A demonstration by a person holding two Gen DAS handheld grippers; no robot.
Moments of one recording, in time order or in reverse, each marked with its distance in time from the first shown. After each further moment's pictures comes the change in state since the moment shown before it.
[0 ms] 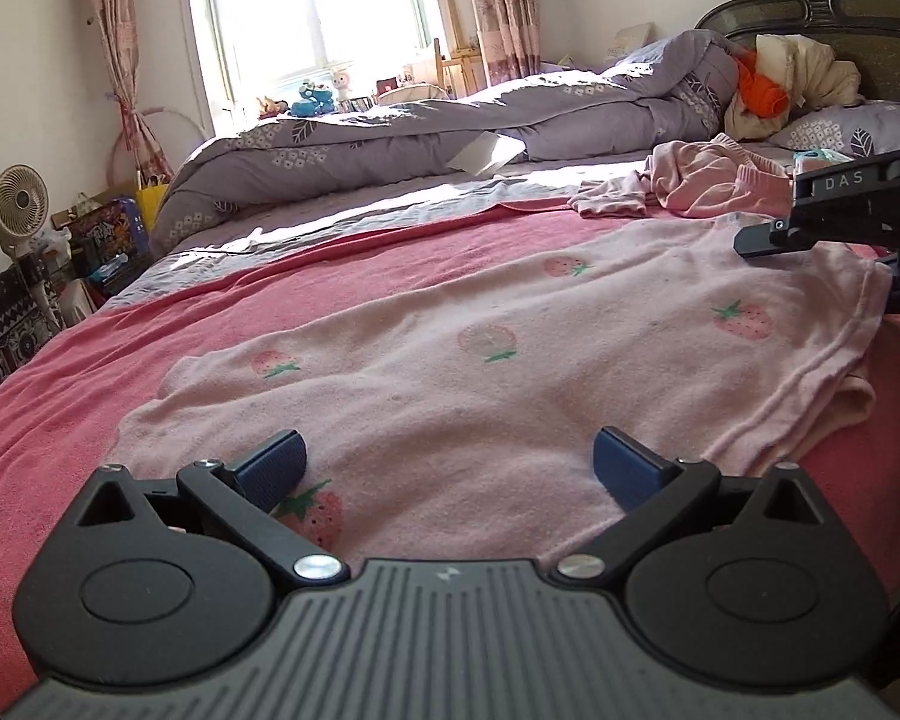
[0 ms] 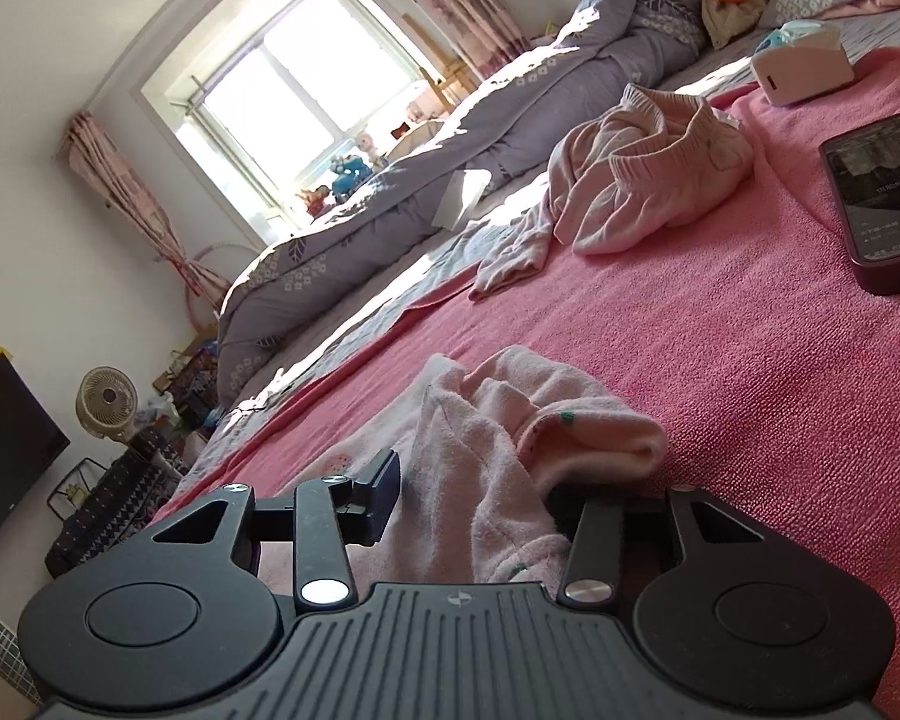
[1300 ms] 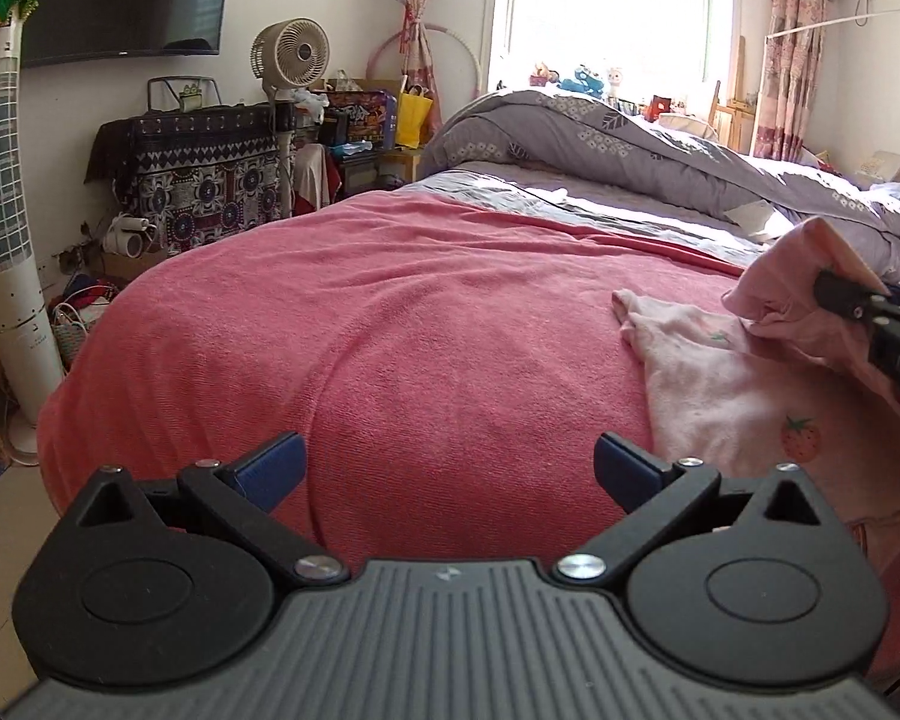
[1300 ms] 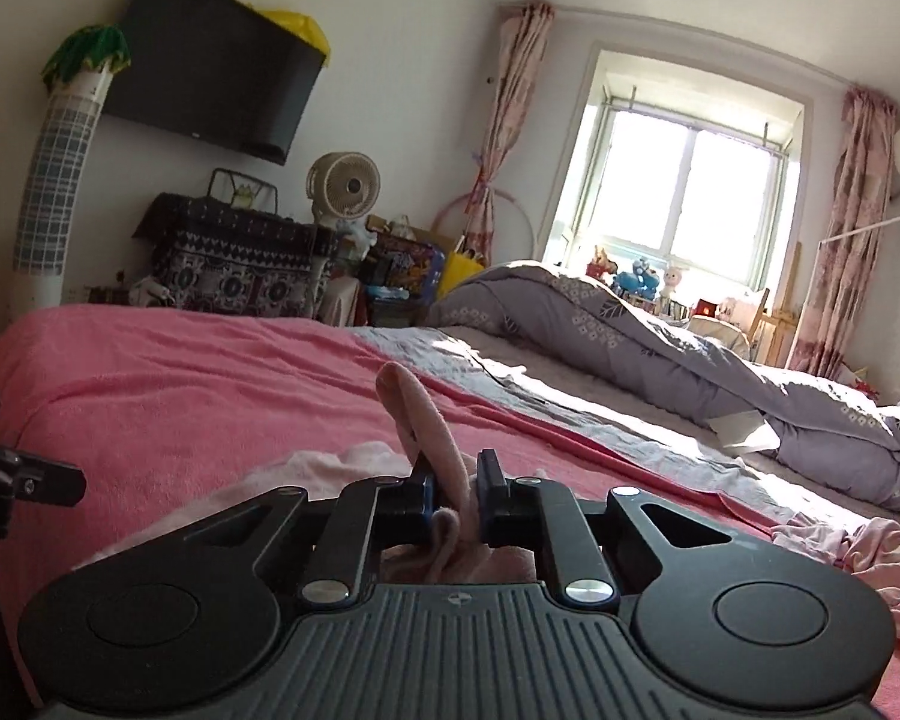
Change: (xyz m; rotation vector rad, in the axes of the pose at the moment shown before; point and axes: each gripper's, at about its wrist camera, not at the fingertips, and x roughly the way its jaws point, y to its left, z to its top) left arm -0.108 0.182 -0.073 -0.505 0.028 0.339; right arm -0.024 0.258 -0.158 -1.040 -0.144 0.235
